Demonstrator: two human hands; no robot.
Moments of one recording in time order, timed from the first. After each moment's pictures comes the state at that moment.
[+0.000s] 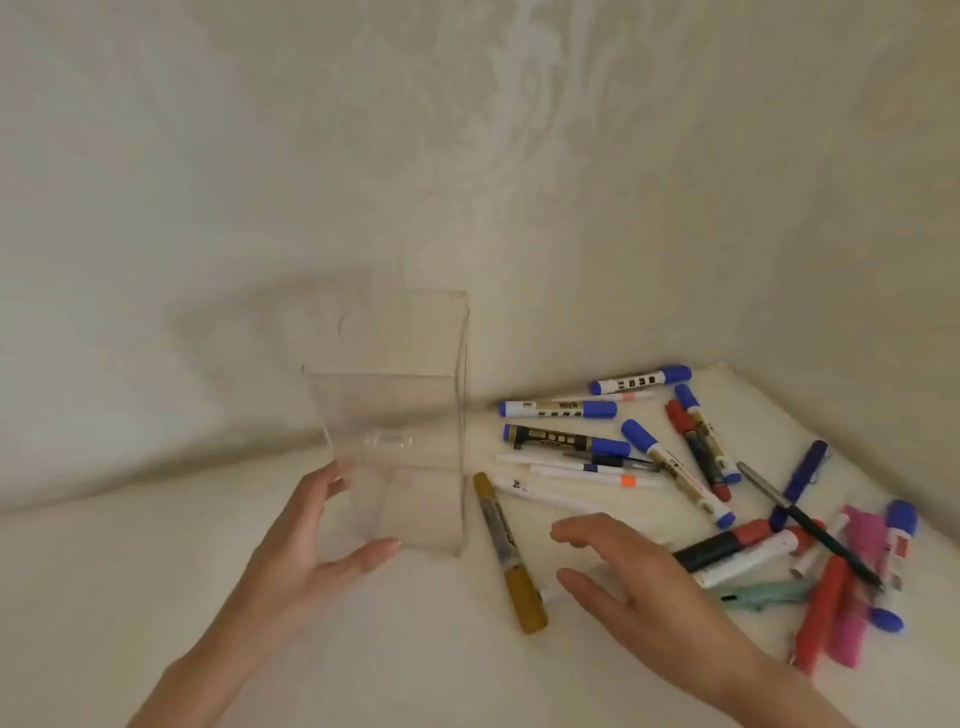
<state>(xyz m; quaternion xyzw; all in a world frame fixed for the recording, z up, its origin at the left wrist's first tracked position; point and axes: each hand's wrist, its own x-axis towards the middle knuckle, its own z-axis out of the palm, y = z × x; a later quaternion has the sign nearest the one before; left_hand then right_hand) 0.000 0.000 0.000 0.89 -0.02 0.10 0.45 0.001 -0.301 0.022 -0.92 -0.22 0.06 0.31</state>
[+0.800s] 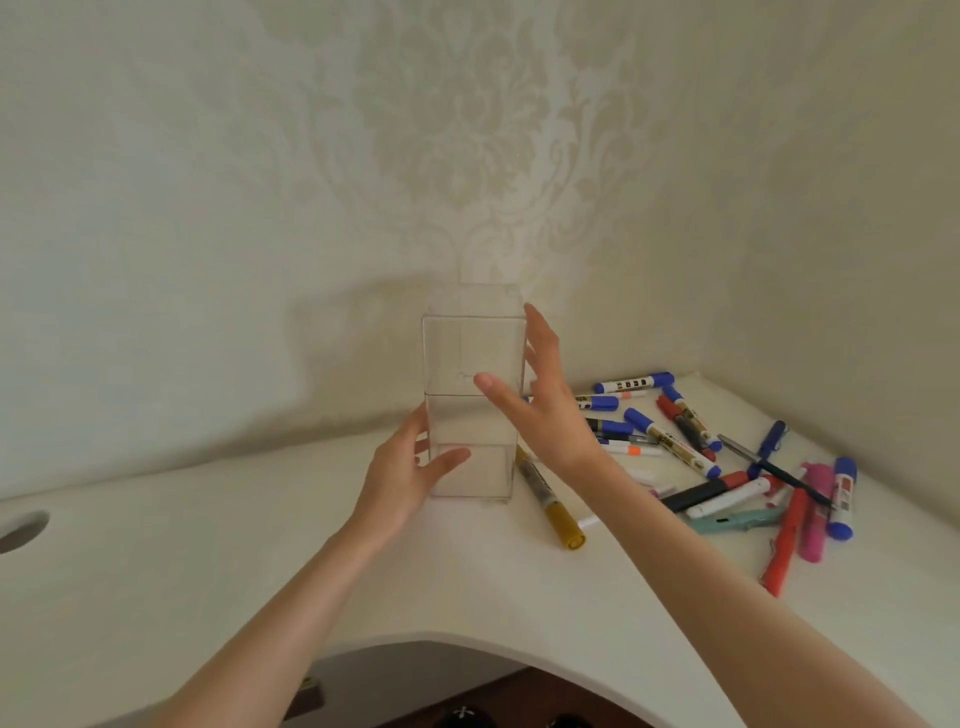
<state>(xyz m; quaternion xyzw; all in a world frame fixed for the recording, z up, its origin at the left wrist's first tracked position) 0.002 -0.016 0.011 0.83 -0.07 0.14 0.53 0.011 -0.176 0.075 -0.79 -0.20 -0.12 0.56</state>
